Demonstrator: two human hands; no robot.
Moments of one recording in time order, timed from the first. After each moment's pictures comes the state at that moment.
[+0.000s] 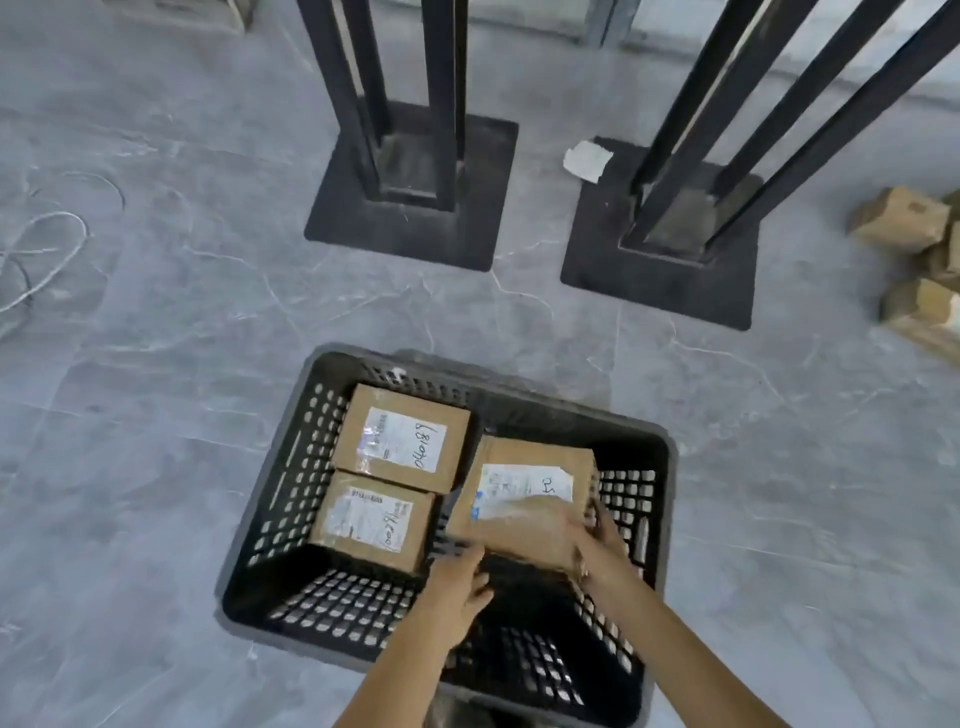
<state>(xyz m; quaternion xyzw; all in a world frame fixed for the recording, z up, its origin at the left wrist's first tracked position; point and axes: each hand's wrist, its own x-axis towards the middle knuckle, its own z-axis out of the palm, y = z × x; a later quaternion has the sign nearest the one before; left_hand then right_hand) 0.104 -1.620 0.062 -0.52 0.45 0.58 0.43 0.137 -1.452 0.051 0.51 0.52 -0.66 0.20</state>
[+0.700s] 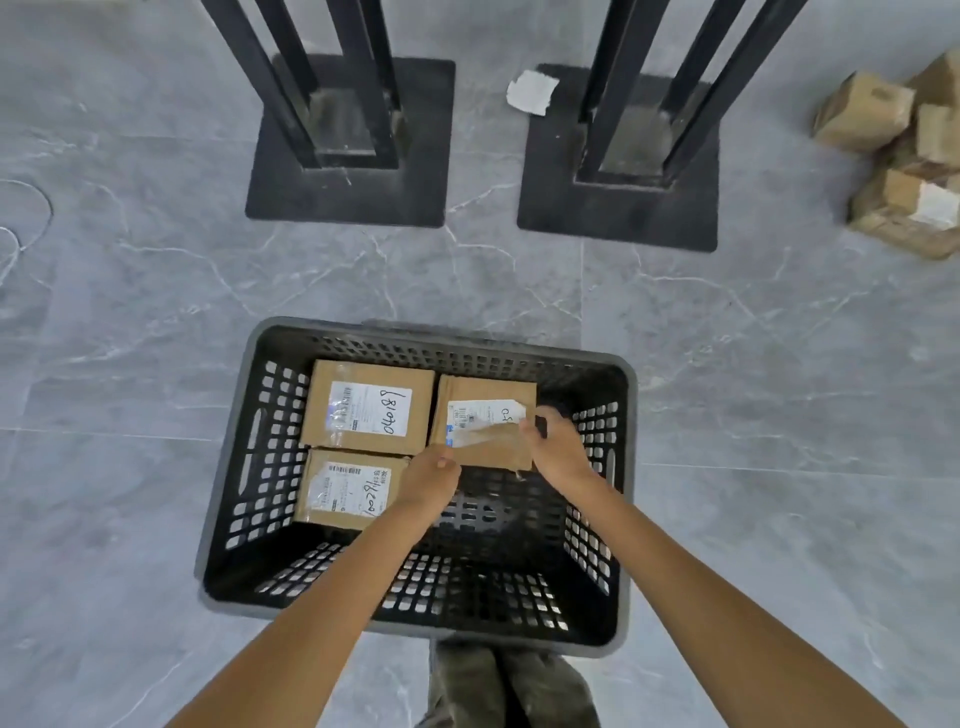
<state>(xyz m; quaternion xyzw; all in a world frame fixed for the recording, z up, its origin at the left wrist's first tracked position) 0.068 -1.600 0.072 -0.14 0.81 0.36 0.44 0.096 -1.442 0.045 0.37 0.77 -0.47 0.24</state>
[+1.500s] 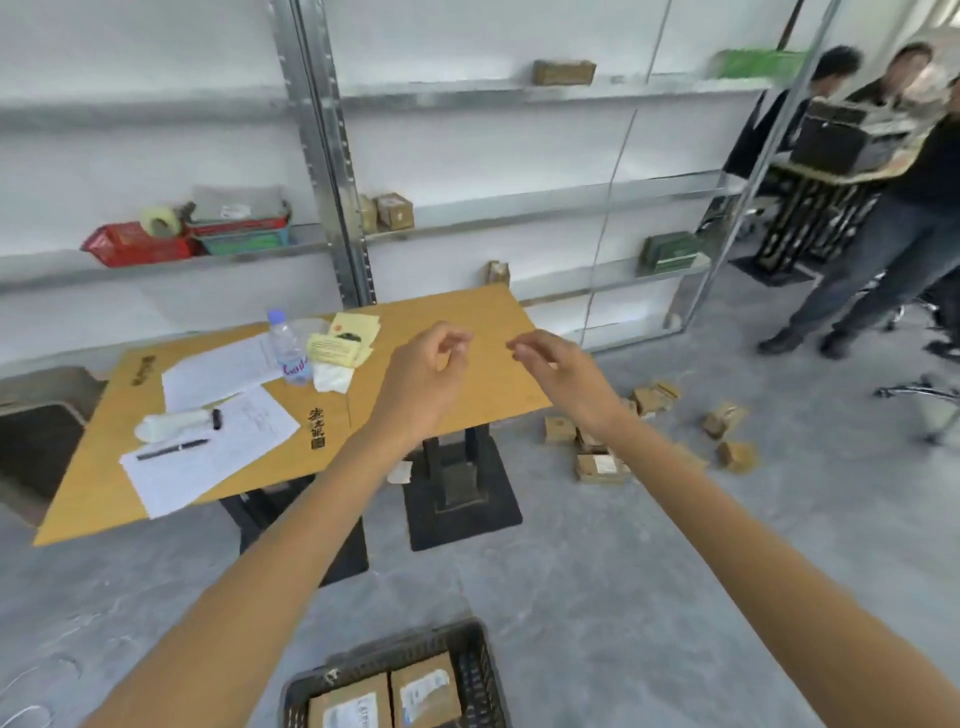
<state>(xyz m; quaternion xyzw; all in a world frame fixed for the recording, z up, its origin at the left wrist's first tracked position) 0.026 -1.439 0.888 0.38 0.79 0.47 0.06 0.126 -1.294 0.871 0.20 0.86 -0.42 -0.20</state>
